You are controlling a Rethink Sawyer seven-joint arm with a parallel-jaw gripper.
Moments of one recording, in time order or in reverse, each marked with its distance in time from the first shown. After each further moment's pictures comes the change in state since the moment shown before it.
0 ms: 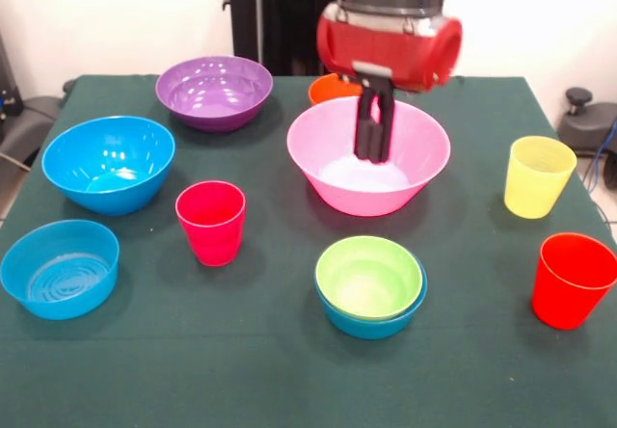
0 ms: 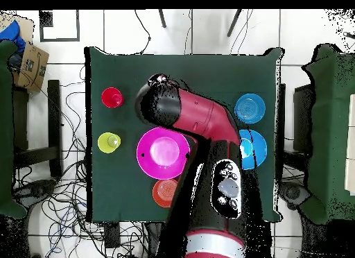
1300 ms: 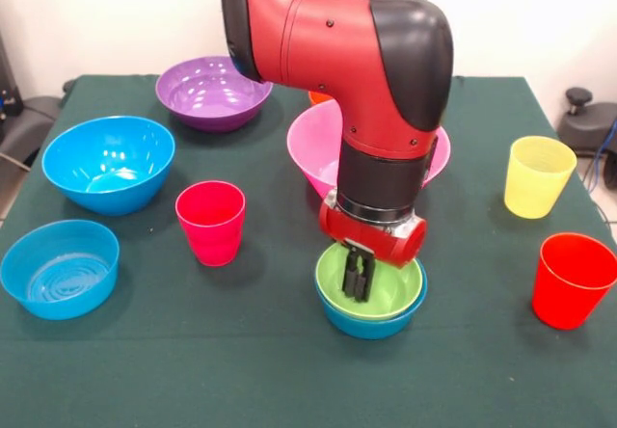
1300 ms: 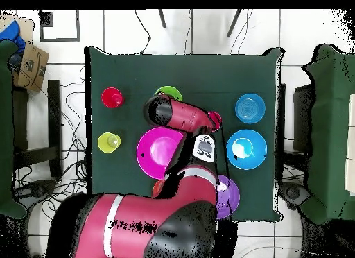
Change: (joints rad) arm 0.044 0.422 -0.027 -0.172 0.022 -0.159 0.000
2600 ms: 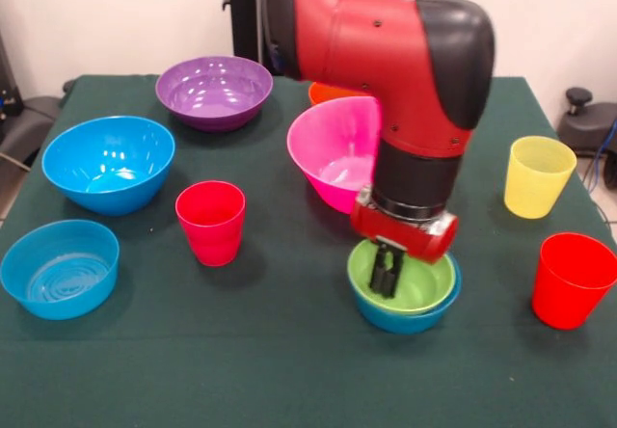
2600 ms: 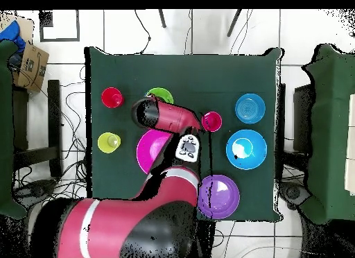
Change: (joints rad) arm 0.069 0.020 -0.042 -0.004 0.031 0.000 0.000
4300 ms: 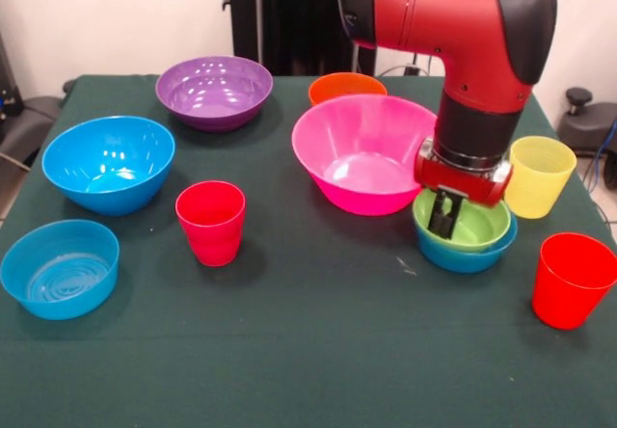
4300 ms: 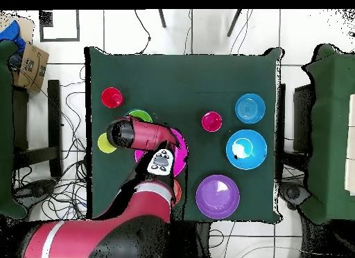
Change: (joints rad) arm 0.120 -0.074 0.014 0.176 -0.010 0.003 0.000
